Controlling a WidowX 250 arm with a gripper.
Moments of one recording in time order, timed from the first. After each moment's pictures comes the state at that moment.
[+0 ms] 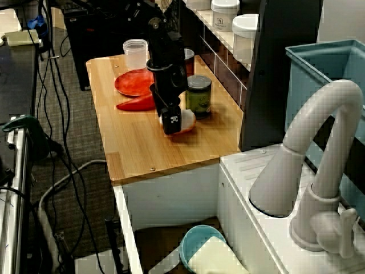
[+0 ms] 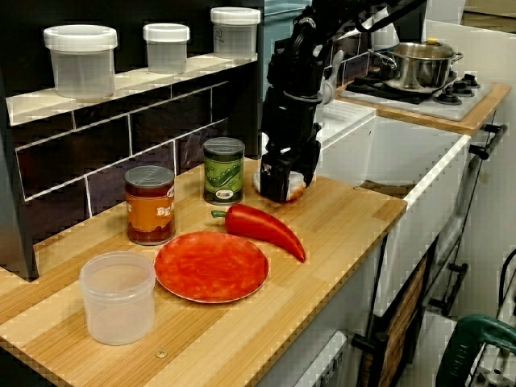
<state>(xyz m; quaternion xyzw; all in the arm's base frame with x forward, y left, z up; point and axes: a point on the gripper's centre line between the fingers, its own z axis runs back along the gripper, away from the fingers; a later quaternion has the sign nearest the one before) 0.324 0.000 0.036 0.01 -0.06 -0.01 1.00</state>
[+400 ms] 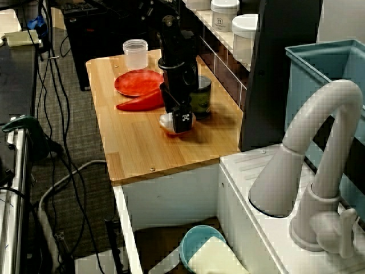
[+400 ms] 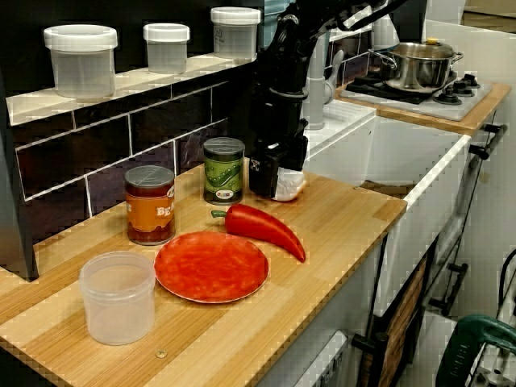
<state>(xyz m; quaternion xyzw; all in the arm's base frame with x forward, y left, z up) 0.338 0.000 0.035 0.01 -0.05 0.00 1.00</state>
